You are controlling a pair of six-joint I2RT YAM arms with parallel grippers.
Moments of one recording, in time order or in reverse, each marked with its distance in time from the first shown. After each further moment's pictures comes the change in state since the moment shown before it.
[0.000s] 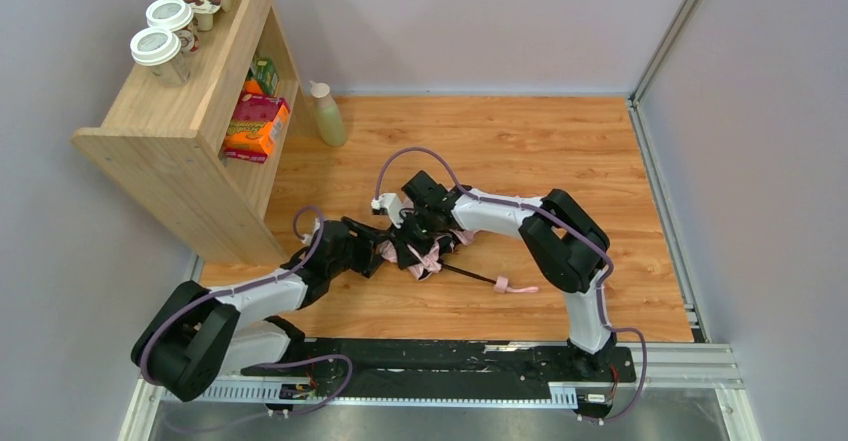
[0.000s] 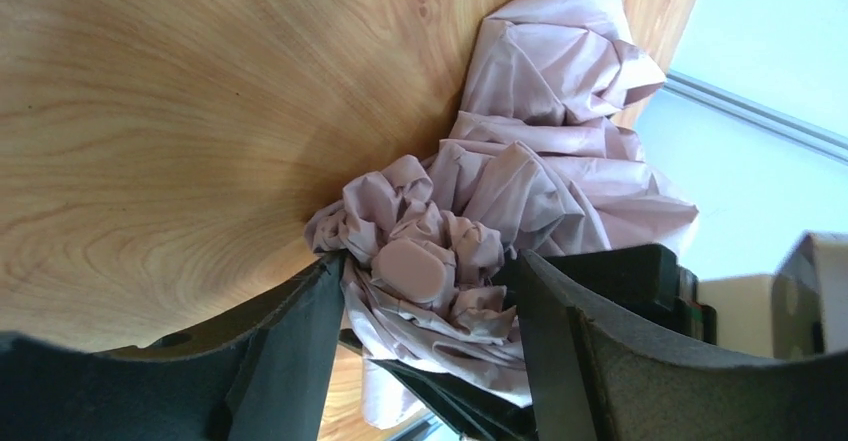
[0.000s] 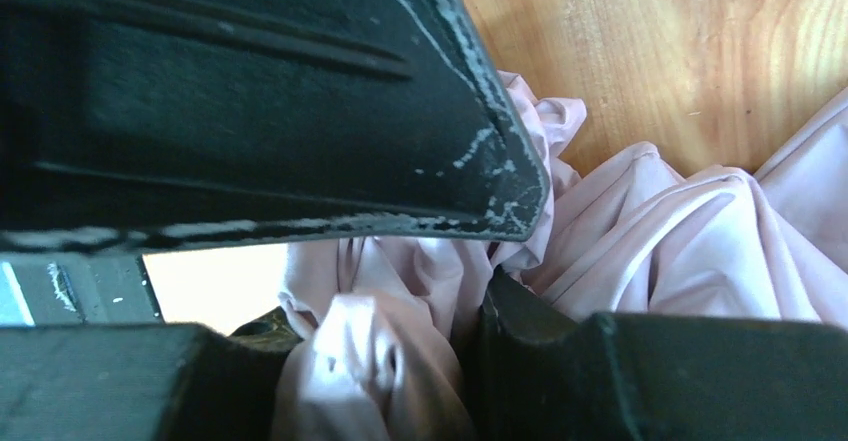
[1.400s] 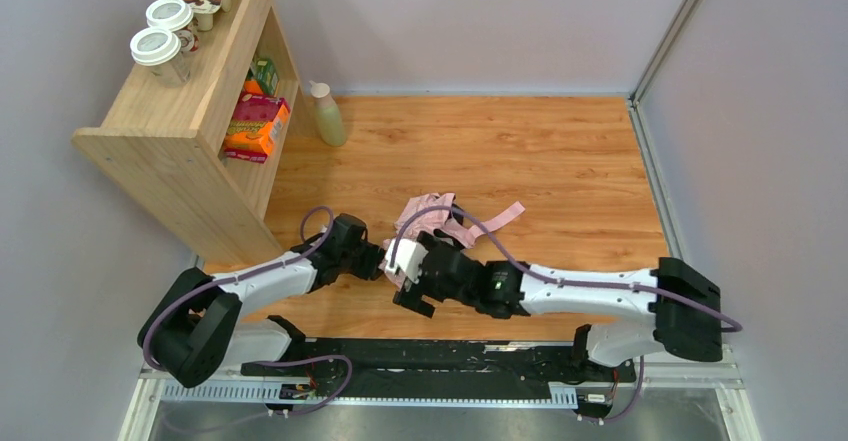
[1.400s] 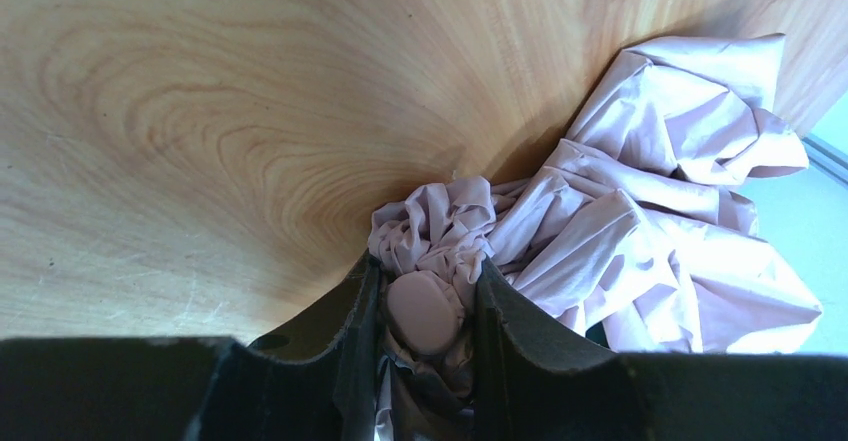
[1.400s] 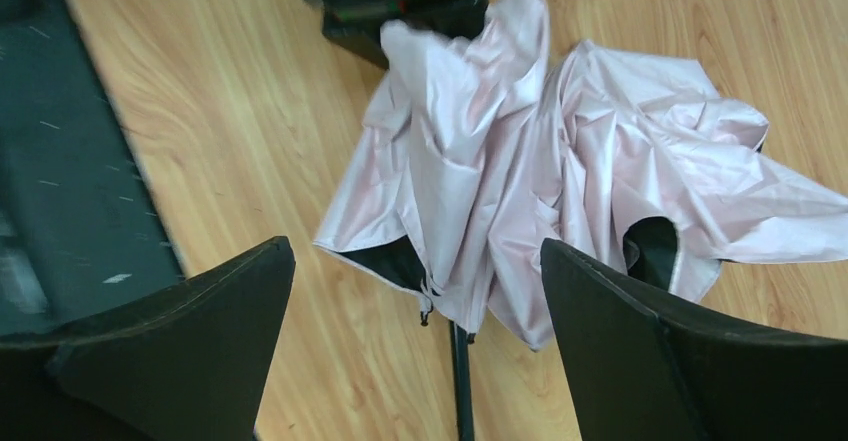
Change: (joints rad) left arm -0.059 0.060 0.162 -0.394 -0.012 -0.097; right arm 0.389 -0.702 -0.415 0.151 0.733 0.091
